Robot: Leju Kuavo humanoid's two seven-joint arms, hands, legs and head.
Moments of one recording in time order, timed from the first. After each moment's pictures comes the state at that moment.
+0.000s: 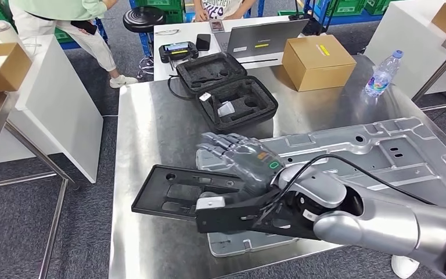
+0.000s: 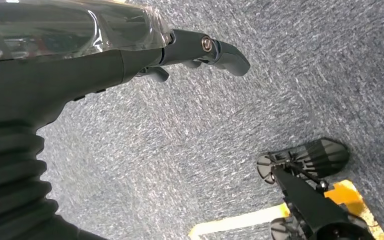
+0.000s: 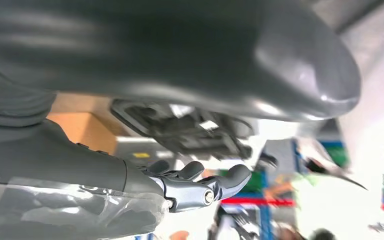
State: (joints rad) left arm -0.12 0.23 -1.07 -0.26 0.86 0.15 -0.01; right arm -0.98 -0.53 1.15 -1.73 0.30 0.30 0.50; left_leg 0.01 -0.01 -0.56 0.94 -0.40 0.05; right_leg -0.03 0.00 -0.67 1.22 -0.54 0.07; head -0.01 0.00
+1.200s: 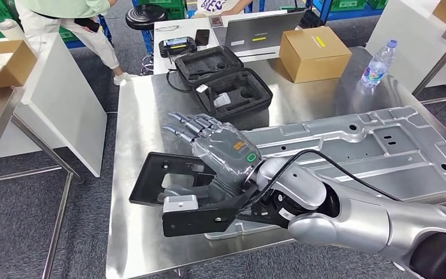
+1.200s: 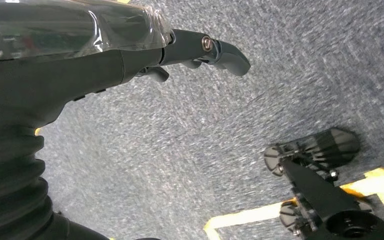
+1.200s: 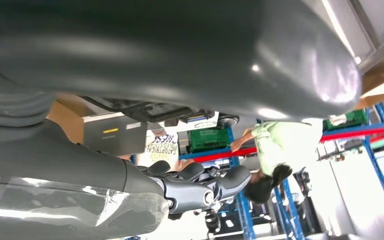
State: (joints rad) left arm -0.12 0.21 -1.07 -0.26 0.84 0.14 0.03; right arm -0.97 -0.36 1.09 -1.68 0.41 0.21 0.45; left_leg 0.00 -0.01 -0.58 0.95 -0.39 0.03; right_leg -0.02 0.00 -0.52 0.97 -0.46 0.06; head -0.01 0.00
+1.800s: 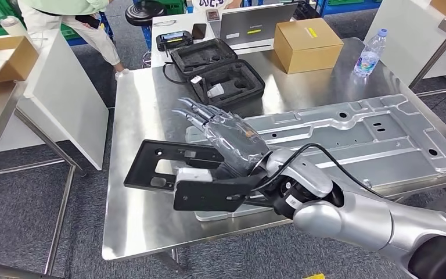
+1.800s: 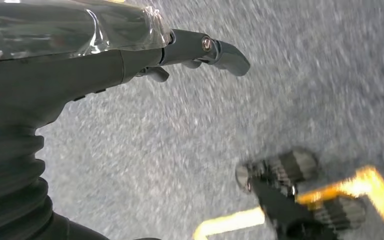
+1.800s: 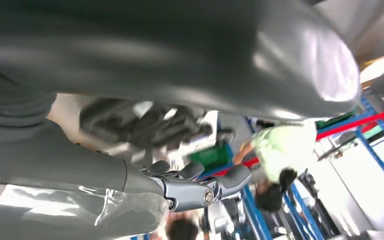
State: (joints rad) left arm -0.12 0.21 -1.07 -0.26 0.85 0.18 -0.08; right arm -0.92 -0.36 1.00 -1.66 0.26 0.13 0.42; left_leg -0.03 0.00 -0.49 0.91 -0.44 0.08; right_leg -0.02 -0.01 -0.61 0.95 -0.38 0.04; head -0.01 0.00
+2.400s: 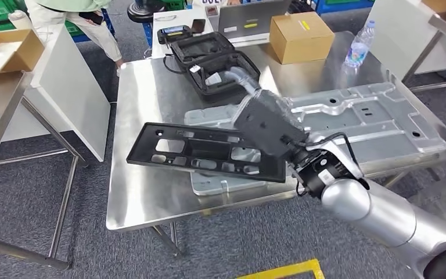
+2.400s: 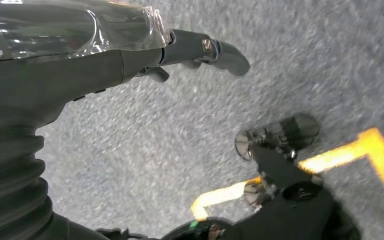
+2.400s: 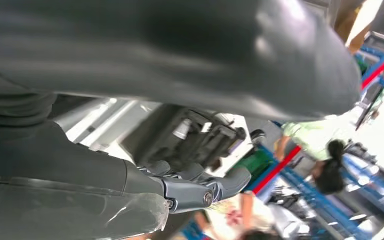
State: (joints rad) left arm -0.11 0.17 -1.05 -0.26 0.88 0.18 -0.11; right arm -0.84 -0.44 0.83 -1.65 0.01 -0.10 0.44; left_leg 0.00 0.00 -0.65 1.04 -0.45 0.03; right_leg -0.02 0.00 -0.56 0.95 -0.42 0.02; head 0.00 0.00
